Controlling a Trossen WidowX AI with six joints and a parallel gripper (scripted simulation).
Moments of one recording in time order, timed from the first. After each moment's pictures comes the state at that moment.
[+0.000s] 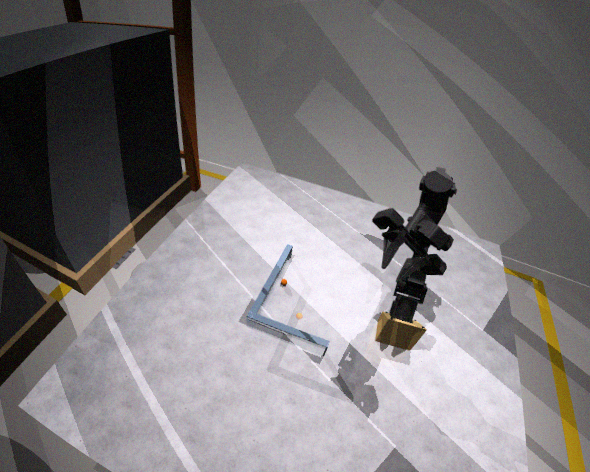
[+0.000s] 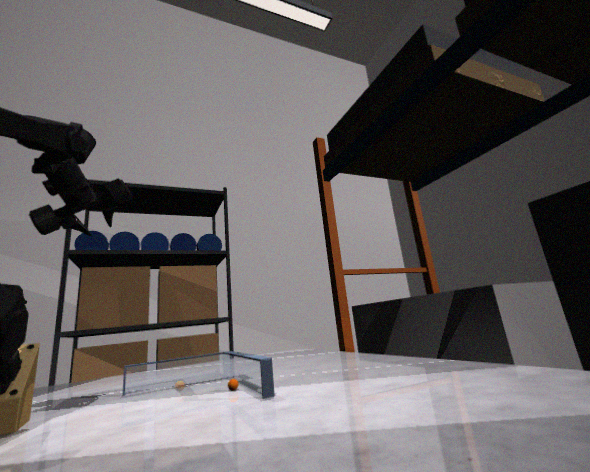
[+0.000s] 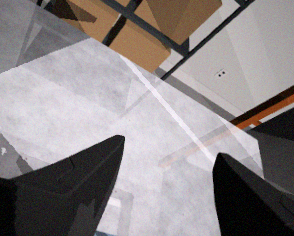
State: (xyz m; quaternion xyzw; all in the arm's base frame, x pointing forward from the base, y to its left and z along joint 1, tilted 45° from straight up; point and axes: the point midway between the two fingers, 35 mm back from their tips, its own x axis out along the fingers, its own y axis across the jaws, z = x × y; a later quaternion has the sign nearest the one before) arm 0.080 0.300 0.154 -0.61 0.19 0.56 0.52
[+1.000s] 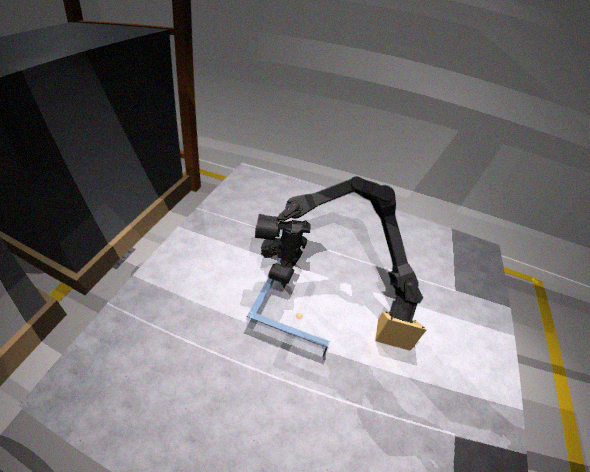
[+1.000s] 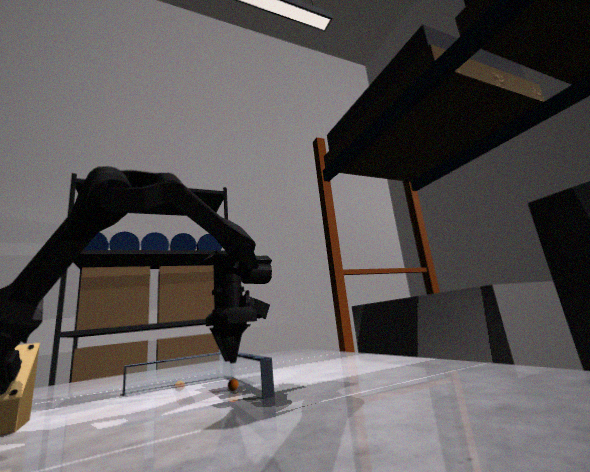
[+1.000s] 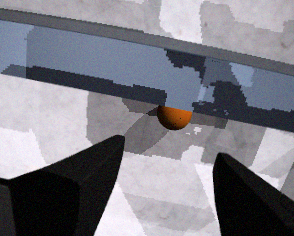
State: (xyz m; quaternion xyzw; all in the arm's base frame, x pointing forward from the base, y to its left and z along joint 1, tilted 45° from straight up) arm 0.378 0.004 0.055 -0.28 0.63 -0.24 0.68
